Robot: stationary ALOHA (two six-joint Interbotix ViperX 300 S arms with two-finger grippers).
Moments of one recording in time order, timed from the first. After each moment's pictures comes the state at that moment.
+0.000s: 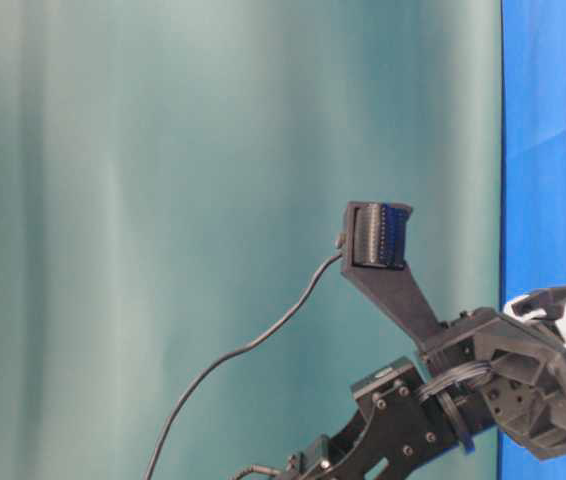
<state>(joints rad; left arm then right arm) 0.04 0.27 0.50 0.01 0.22 -0.05 -0.05 -0.91 1.16 0.00 -0.25 0.00</state>
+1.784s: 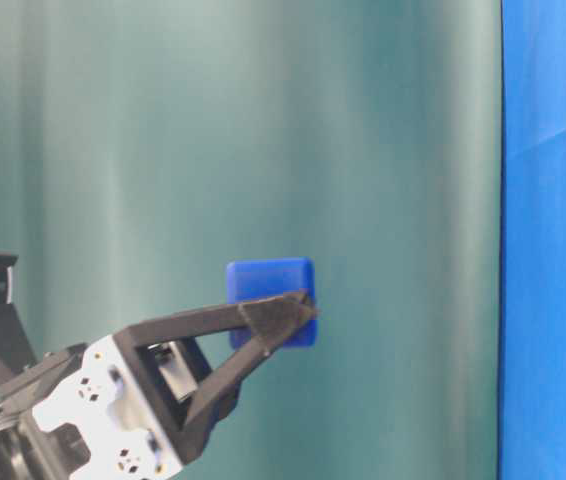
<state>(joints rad) -0.01 -0.12 0.25 0.01 0.76 -0.06 -0.05 -0.91 1.16 0.00 -0.25 0.01</state>
